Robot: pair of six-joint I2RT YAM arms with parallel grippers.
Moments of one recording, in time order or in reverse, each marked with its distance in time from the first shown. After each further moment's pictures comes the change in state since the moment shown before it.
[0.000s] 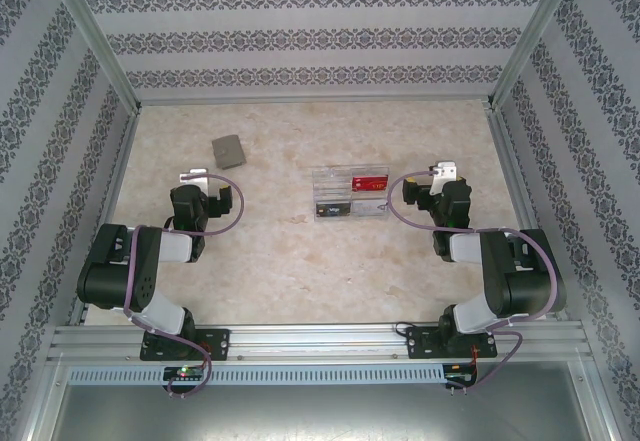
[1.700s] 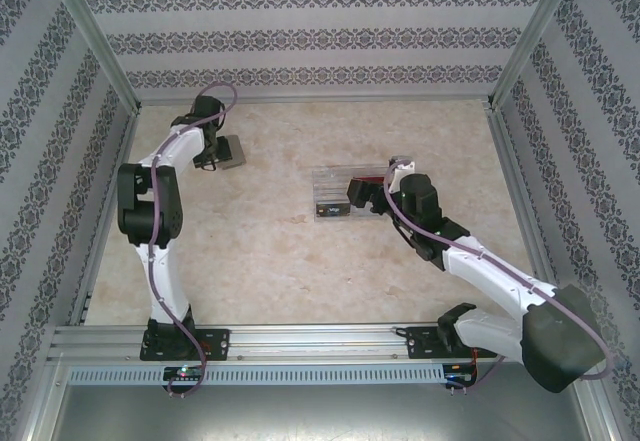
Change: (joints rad) left arm -0.001 0.537 1.278 -1.469 0.003 -0.312; right arm 0.475 -0.380 0.217 -0.657 -0.031 0.538
